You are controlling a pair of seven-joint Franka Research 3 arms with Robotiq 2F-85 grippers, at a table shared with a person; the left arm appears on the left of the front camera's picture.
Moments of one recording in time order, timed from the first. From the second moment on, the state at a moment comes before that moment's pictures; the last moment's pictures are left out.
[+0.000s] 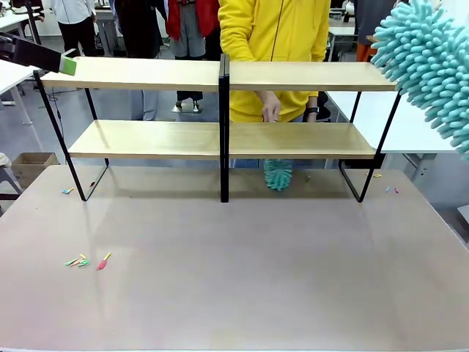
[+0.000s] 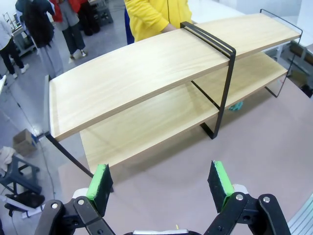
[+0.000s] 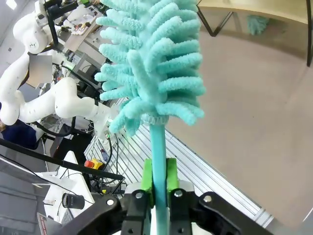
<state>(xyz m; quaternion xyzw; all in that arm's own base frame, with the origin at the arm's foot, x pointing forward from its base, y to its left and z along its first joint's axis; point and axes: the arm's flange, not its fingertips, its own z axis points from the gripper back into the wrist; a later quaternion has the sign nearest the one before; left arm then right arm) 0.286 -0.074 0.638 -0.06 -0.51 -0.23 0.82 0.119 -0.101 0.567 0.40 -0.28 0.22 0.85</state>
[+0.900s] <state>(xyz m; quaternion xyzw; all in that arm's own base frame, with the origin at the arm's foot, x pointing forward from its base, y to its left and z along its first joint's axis) 0.286 -0.074 0.638 -0.06 -0.51 -0.23 0.82 0.119 -0.101 0.567 0.40 -0.28 0.22 0.85</state>
